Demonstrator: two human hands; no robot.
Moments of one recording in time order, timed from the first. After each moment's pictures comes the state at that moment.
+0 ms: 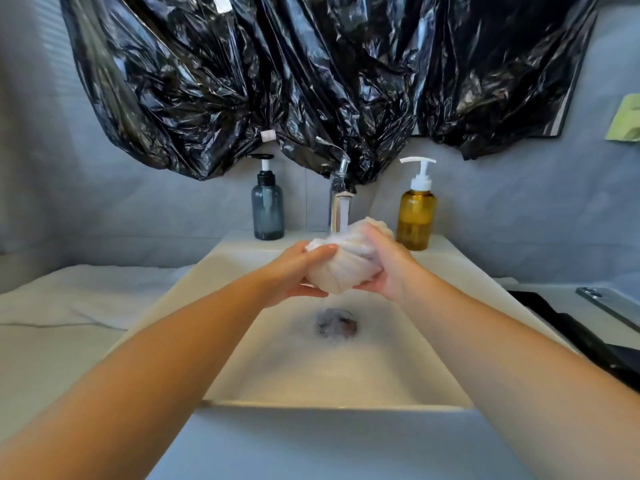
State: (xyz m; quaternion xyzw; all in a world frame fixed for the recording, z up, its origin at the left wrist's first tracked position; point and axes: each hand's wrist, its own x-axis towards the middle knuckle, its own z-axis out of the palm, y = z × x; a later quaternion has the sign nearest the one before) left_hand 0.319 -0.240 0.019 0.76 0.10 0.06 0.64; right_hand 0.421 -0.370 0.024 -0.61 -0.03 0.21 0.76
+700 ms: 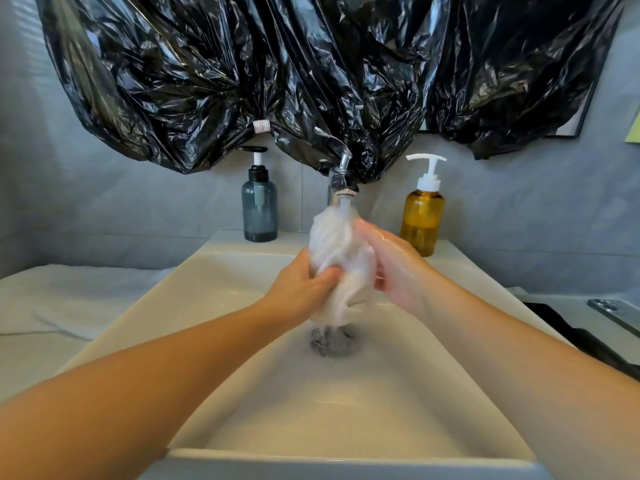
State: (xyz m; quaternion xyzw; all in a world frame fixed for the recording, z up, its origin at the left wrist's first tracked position) left_hand 0.325 -0.259 -0.007 0.84 0.07 0.20 0.50; right_hand 0.417 -0.385 0.027 -0.66 -0.19 0.18 0.70
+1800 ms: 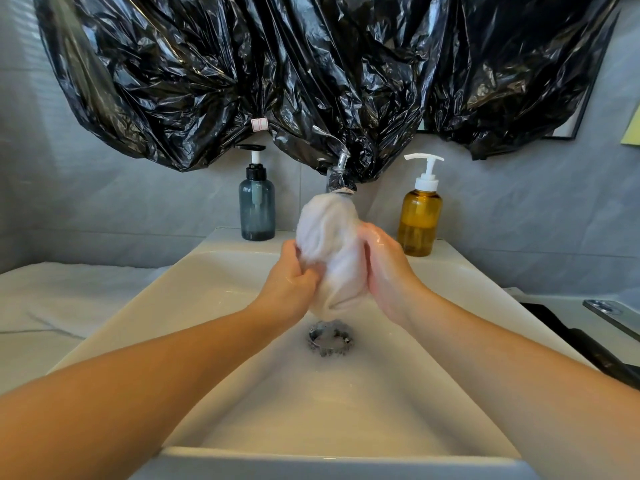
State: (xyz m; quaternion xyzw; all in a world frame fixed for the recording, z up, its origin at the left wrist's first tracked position) left_hand 0.323 -0.257 -0.009 0.80 0.11 0.26 0.52; right_hand 0.408 -0.372 0.018 -0.65 -0.19 0.12 0.73
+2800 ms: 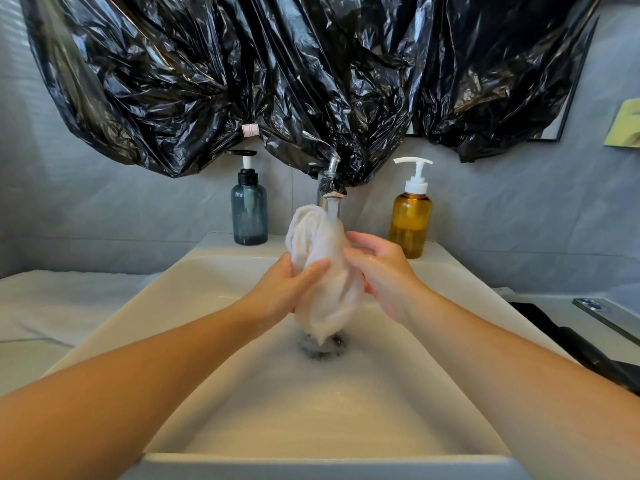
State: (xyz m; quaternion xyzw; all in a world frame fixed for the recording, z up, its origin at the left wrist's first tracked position) left_hand 0.321 -0.253 -0.003 0.80 0.04 0.18 0.57; right_hand 0.417 -0.391 0.014 -0.68 -0.24 0.12 0.69
